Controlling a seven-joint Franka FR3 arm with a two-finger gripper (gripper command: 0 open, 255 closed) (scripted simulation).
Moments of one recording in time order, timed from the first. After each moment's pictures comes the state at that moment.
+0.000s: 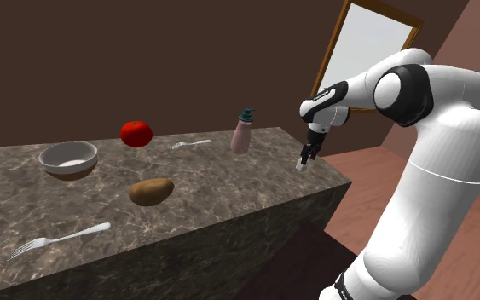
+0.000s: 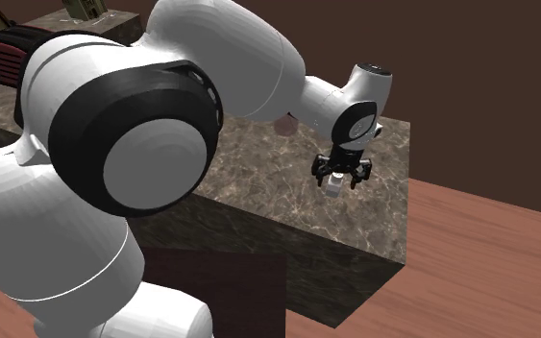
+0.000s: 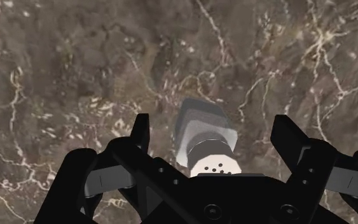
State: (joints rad) arm -0.15 0.18 -0.62 -2.10 0.08 2.15 -0.80
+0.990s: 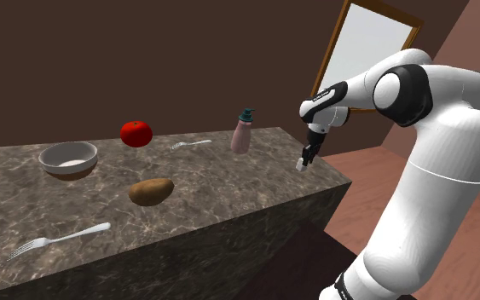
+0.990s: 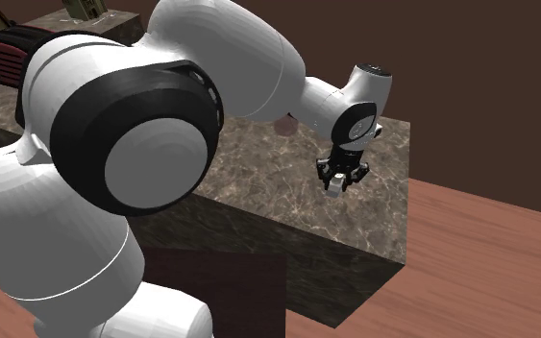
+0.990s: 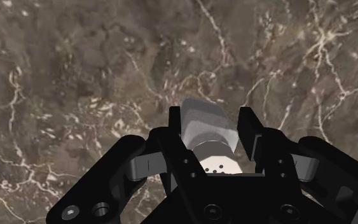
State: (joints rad) arm -0.15 0.19 -0.62 -2.10 0.09 2.16 -0.80
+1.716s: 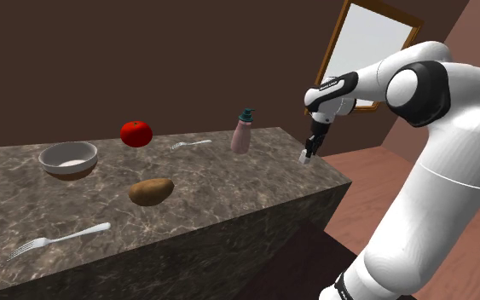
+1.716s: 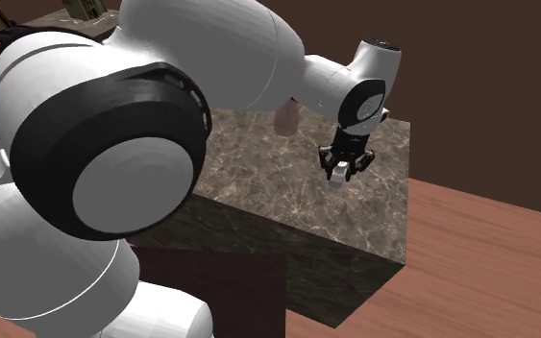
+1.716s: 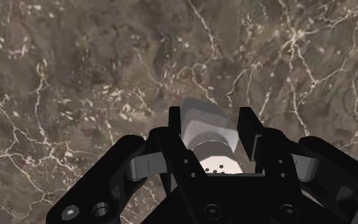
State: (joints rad) arm -0.14 0.11 -0.63 -2.05 0.04 2.05 -0.77
